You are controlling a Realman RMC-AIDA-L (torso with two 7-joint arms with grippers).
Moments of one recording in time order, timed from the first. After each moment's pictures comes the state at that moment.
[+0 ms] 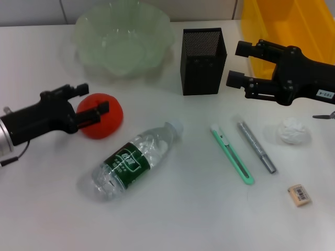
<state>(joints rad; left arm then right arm) -0.40 -2.04 0.80 0.50 1.69 1.36 -1.16 0.51 2.06 -0.70 -0.63 -1.70 -1.73 1.28</state>
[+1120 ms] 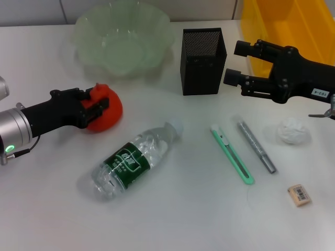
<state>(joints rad) -0.46 -2.07 0.83 0.48 1.73 1.12 -1.14 0.51 2.08 -0.70 -0.63 -1.71 -1.68 1.28</state>
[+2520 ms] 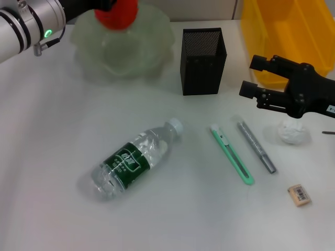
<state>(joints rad) -0.76 -2.08 0.97 0.53 1.42 0.72 -1.14 0.43 2.08 -0.68 -0.62 -1.70 -1.71 1.28</state>
